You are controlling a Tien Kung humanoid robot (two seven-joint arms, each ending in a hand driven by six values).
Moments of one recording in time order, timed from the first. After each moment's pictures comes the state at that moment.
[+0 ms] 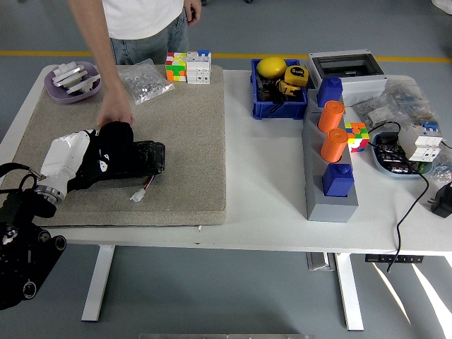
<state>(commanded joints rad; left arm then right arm) -0.28 0.24 -1.22 -1.04 2.16 0.31 -0.06 0.00 -0.20 1.76 0.18 -1.11 0.02 -0.12</state>
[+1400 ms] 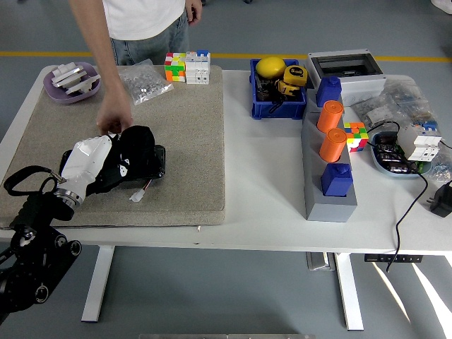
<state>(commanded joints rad) -0.28 0.23 -1.19 -1.03 2.19 0.32 -0.05 0.00 -0.20 1.74 0.18 -1.09 0.02 -0.13</state>
